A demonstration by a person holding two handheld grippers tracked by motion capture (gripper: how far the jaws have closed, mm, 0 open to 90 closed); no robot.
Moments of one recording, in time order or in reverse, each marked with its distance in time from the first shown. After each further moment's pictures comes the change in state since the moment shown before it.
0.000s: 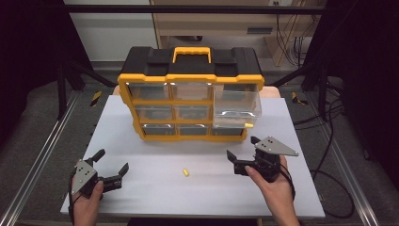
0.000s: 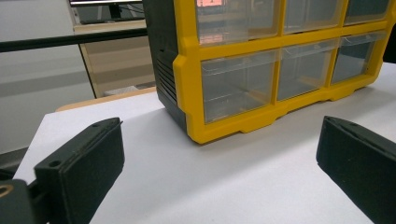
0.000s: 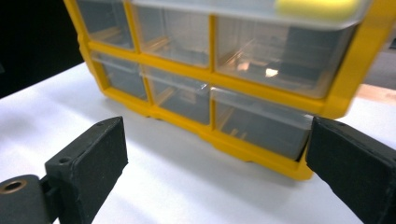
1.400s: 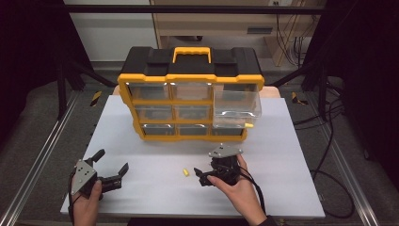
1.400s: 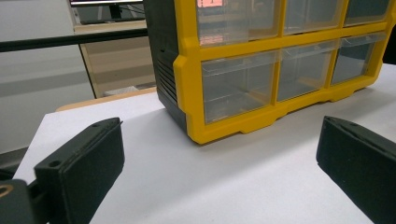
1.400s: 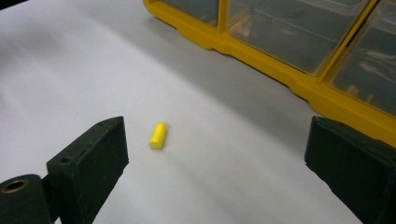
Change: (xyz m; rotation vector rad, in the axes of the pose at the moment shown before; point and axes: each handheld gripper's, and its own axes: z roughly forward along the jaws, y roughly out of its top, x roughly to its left) left arm 0.000 0.000 0.000 -0.003 0.000 -0.004; right arm 0.060 -0.027 0.074 0.279 0.134 -0.107
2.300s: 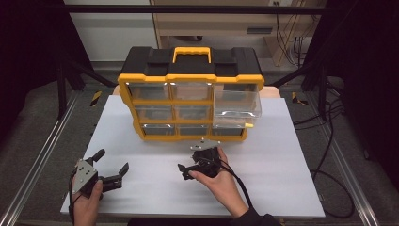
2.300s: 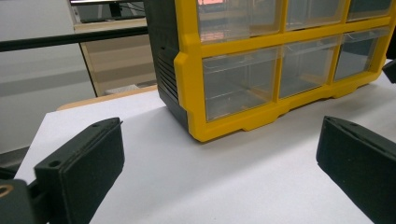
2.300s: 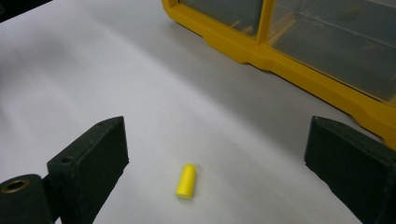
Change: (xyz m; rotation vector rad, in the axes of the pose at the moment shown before) left arm 0.001 0.000 0.002 0.009 0.003 0.009; right arm 0.017 0.021 0.050 0.025 0.068 0.021
